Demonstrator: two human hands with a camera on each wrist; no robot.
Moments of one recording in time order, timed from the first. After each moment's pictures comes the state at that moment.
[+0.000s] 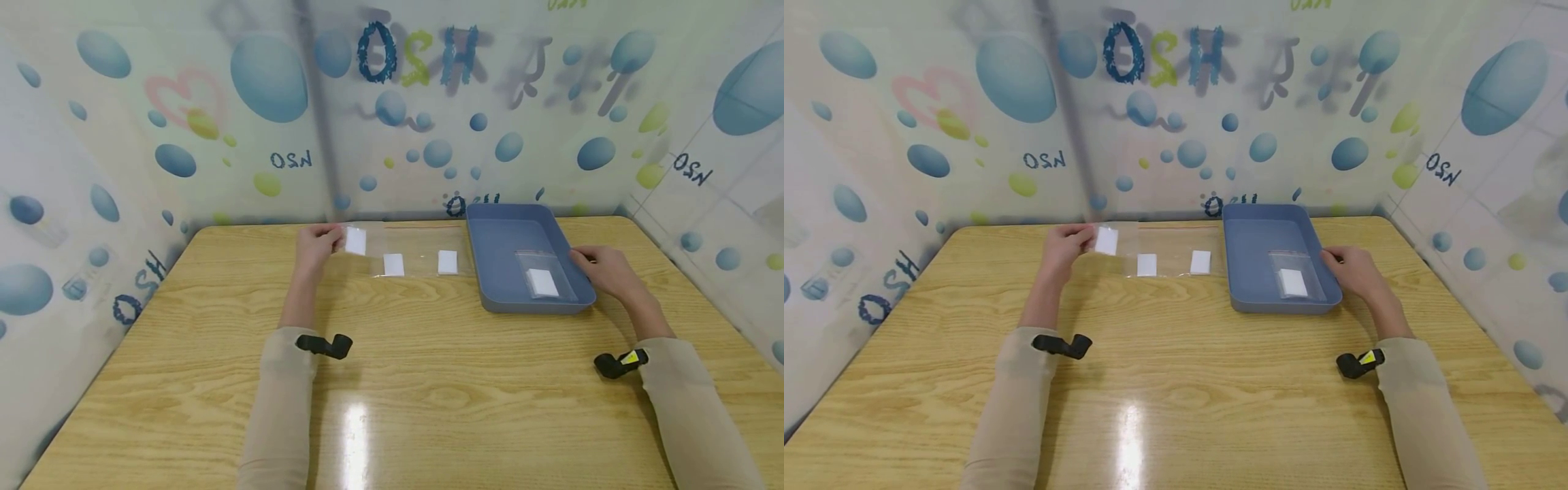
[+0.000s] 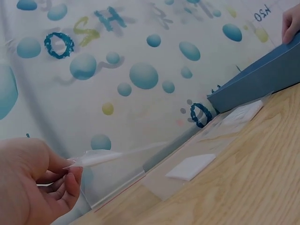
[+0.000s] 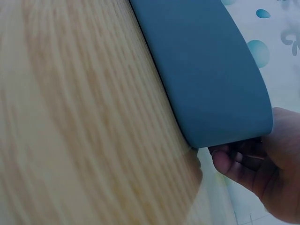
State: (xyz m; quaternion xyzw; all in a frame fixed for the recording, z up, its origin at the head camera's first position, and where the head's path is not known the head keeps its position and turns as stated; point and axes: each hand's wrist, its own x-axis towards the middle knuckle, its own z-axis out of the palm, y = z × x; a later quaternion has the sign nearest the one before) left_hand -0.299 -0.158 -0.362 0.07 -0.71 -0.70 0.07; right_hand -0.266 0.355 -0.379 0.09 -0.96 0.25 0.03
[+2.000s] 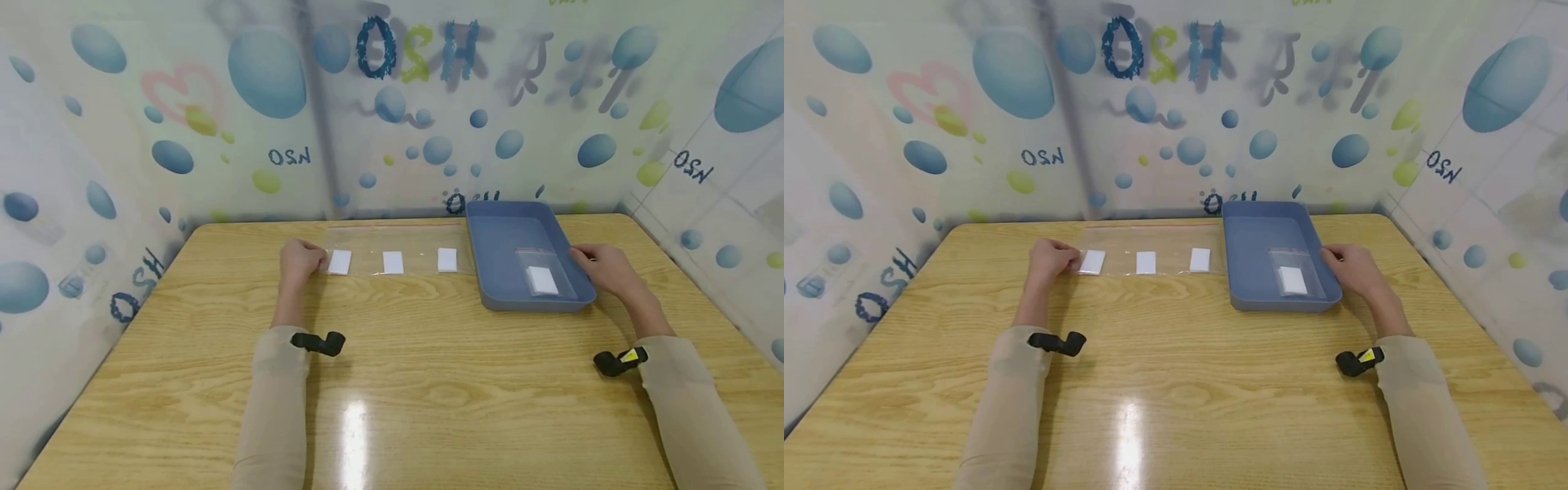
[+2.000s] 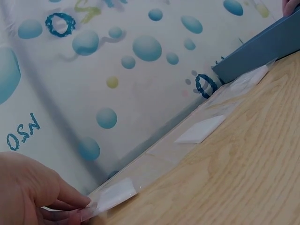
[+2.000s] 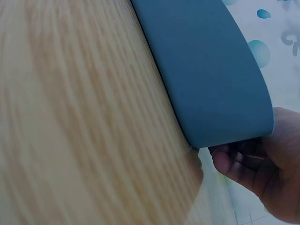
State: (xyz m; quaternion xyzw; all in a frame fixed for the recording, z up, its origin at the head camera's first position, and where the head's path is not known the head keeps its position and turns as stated) left_hand -0.292 -0.188 -0.377 0.16 -0.88 -0.45 0.05; right_hand -0.267 0.355 -0.380 0.09 -0.96 0.26 0.04
